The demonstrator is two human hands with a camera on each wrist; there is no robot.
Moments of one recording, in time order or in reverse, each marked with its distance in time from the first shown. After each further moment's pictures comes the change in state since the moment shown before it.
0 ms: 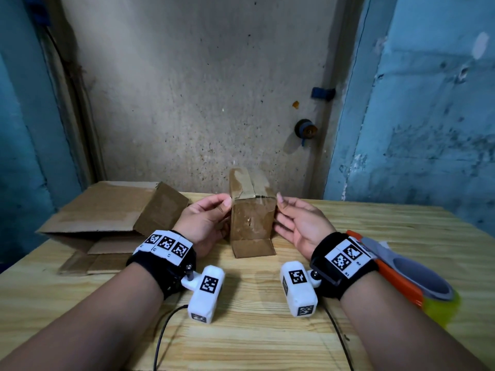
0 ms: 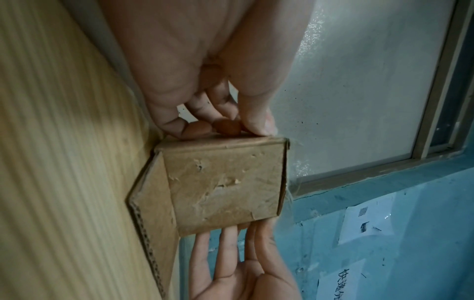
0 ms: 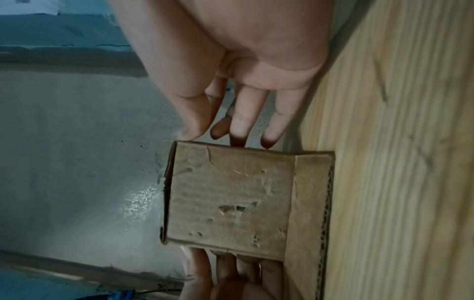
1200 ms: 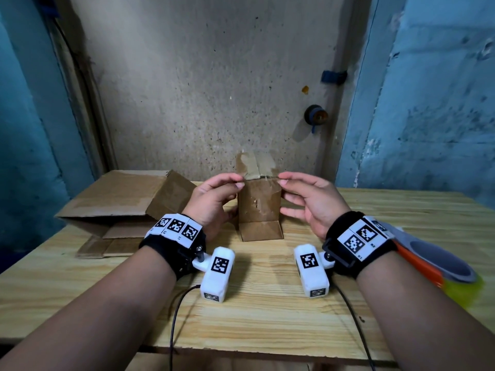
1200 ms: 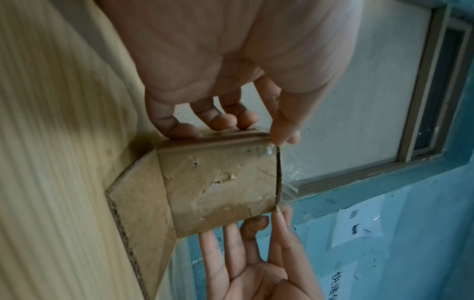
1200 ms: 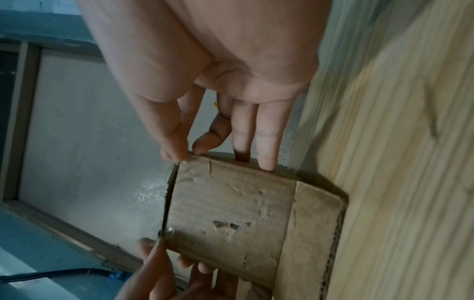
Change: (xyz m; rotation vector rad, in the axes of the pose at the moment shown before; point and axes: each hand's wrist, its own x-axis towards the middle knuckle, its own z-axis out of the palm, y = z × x) left_hand -0.009 0.012 0.005 0.137 -0.057 0.127; right_hand -0.013 -0.012 0.008 -0.175 -0.092 -0.179
